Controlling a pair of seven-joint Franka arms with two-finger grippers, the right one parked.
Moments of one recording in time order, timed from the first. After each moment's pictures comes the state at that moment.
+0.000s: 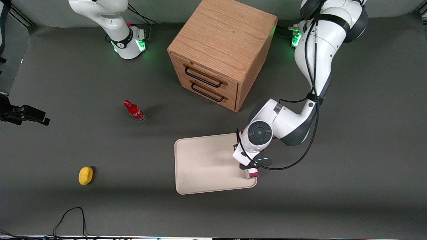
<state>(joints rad) -0.35 0.88 -0.29 -1.17 0.18 1.97 -0.78</state>
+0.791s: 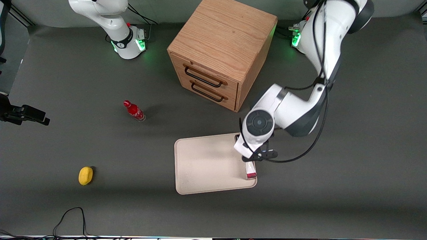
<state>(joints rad) -0.36 0.69 -0.31 -1.14 0.20 1.64 -0.78</state>
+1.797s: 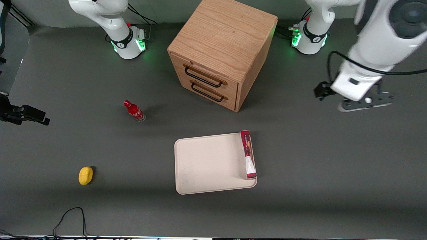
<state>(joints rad) 0.04 0.04 -0.29 -1.61 0.11 1.55 -0.38</state>
